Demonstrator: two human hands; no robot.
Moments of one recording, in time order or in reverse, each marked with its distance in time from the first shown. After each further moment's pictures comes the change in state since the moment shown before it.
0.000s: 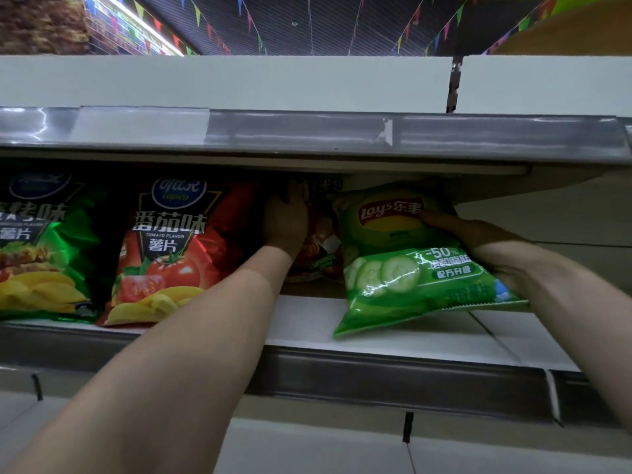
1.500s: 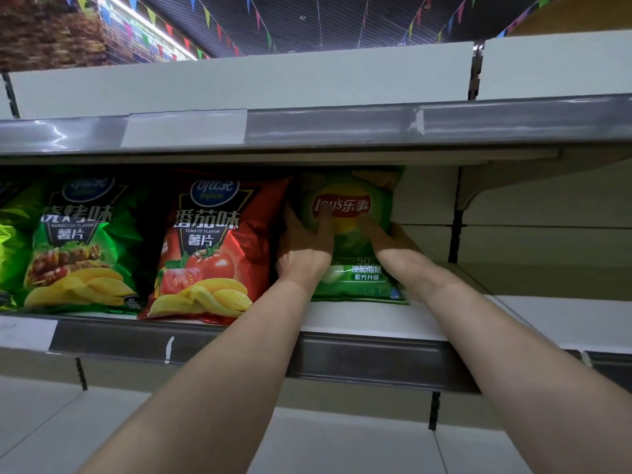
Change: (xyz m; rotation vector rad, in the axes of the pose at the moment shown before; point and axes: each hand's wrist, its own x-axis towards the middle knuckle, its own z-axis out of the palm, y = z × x) left_hand -0.034 -0.023 -0.027 0.365 -0.035 0.041; right_hand 0.015 0.019 0.114 -0.070 0.007 -0.053
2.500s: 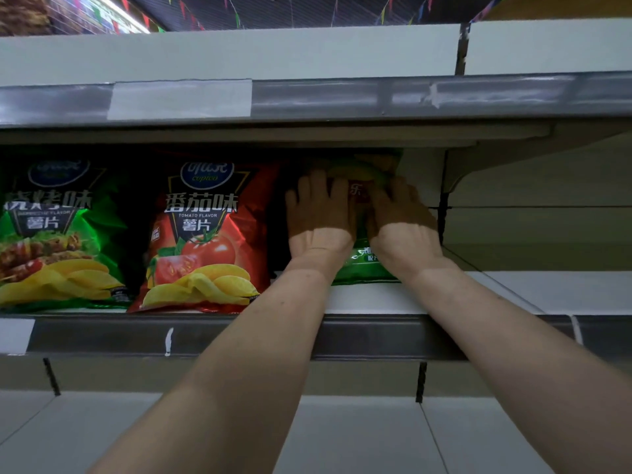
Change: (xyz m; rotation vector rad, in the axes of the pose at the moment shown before) left_hand 0.001 -0.004 0.012 0.661 0.227 0.762; right_hand -0.015 0.002 0.003 -0.980 0.466 -0.694
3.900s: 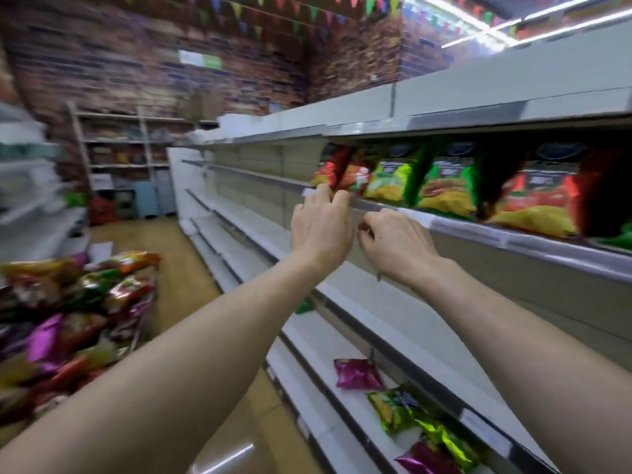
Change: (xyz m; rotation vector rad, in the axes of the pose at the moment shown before) left_hand -0.224 -0.115 -0.403 0.608 -0.177 -0.556; right_hand -0.139 -0.335 -0.177 0.686 -0.441 -0.541
